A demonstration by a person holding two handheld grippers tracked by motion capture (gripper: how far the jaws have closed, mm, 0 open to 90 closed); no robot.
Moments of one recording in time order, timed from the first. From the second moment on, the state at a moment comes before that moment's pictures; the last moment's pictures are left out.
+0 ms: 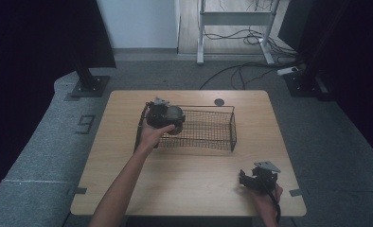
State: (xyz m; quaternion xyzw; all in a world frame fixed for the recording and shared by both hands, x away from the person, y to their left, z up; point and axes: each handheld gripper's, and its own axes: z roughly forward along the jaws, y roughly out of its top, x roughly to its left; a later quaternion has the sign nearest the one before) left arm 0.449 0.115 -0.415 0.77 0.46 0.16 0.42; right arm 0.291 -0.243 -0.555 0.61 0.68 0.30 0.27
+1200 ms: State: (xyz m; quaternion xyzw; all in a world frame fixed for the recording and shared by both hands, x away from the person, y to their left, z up) left arm 0.476 0.092 -0.466 0.78 0.48 0.14 0.38; right arm 0.291 -0.243 -0.555 0.61 0.68 0.30 0.27
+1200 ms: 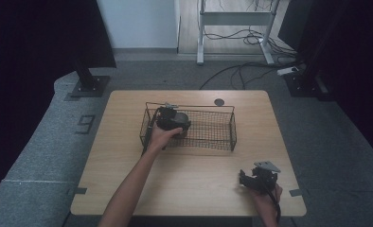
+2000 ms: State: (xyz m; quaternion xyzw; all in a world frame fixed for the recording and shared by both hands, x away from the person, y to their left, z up) left arm 0.478 0.085 -0.486 0.79 0.50 0.13 0.35; right arm 0.291 -0.243 -0.555 0.61 0.68 0.30 0.27
